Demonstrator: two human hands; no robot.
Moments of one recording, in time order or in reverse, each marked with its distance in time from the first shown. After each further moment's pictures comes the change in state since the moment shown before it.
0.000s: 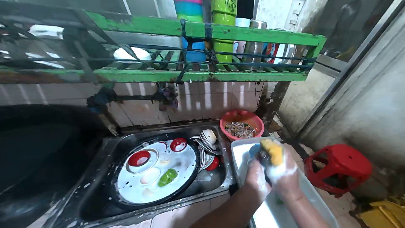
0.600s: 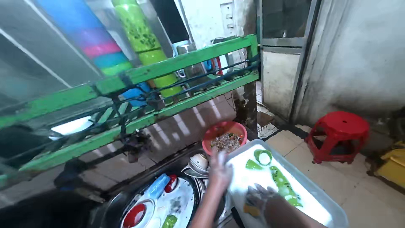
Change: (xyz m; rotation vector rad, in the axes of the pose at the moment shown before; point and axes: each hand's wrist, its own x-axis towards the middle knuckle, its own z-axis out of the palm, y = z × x) left_hand 0.083 0.081 -0.049 1.748 -0.027 0.578; right_hand -0.067 0.042 0.012 -0.053 -1.191 0.166
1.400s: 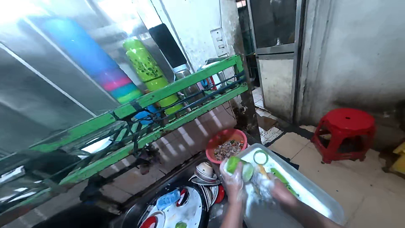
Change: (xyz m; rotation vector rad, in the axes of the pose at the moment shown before) left_hand -0.020 0.049 0.065 -1.059 0.455 -0.146; right_hand 0.004 0.006 -0.035 1.066 0.387 0.418
